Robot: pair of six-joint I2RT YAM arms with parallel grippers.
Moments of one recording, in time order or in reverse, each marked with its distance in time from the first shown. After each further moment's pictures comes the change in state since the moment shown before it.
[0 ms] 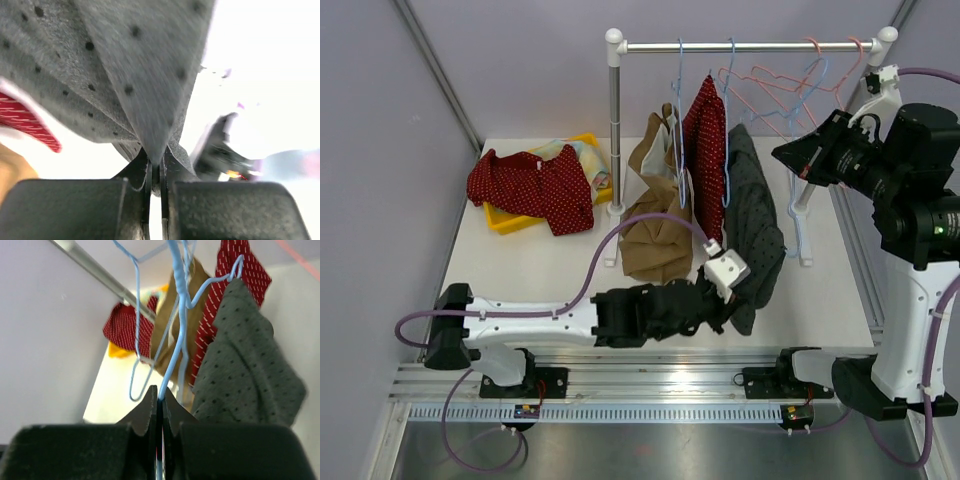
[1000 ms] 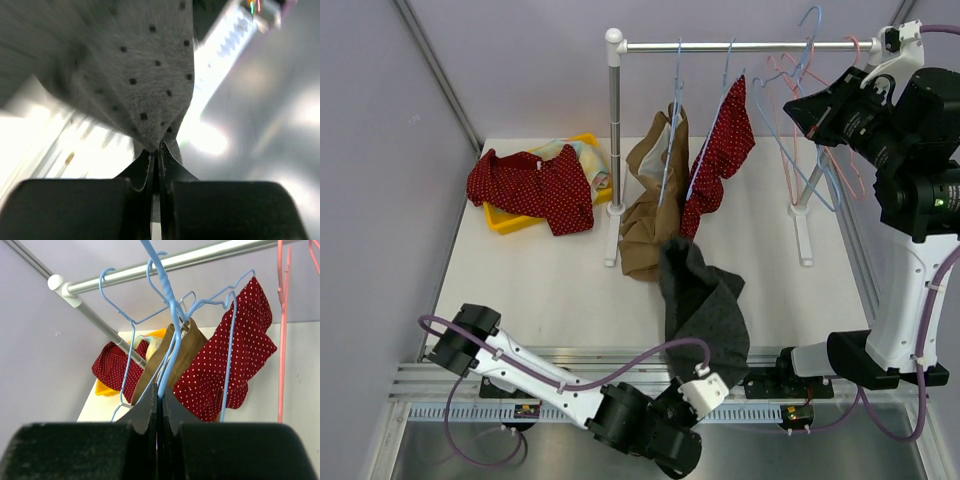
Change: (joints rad) left arm -0.524 0.056 -0.131 -0.530 -0.375 -0.529; right arm 0.000 0.156 0.203 0.060 0.080 -0.047
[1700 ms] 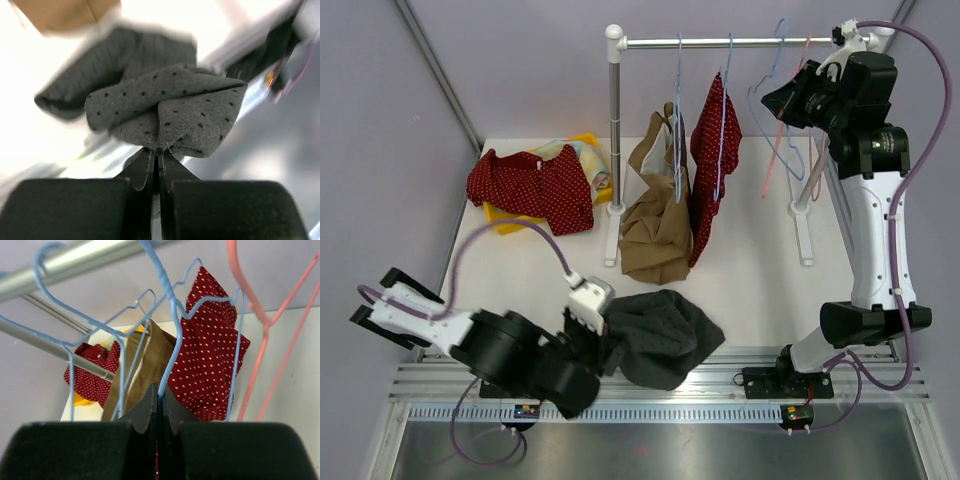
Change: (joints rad) left arm -0.019 -0.456 0.168 -0.742 -0.196 -0.480; right arm 0.000 0.159 -0.174 0.228 0.040 -0.004
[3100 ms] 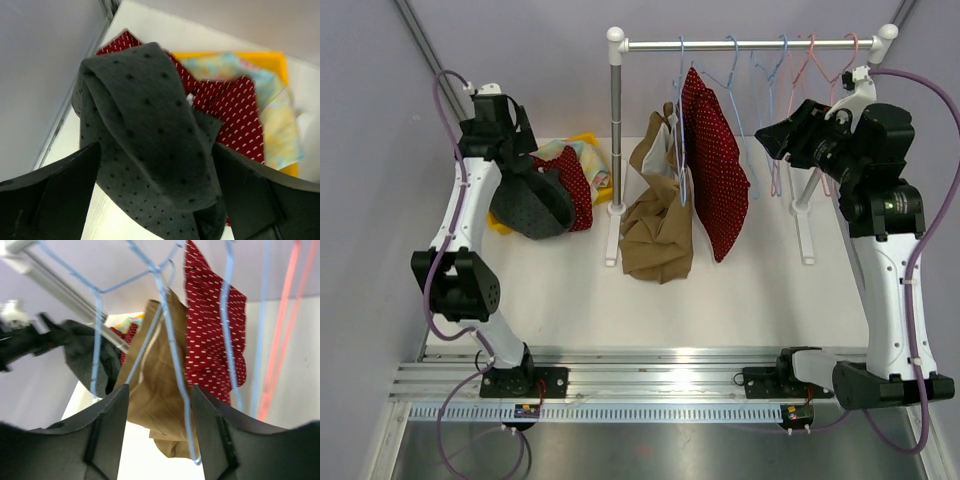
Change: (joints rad) left arm 1.978 0.597 0.437 0.721 0.563 1.061; right arm 0.000 -0.315 -0.408 0.113 -0.053 0.003
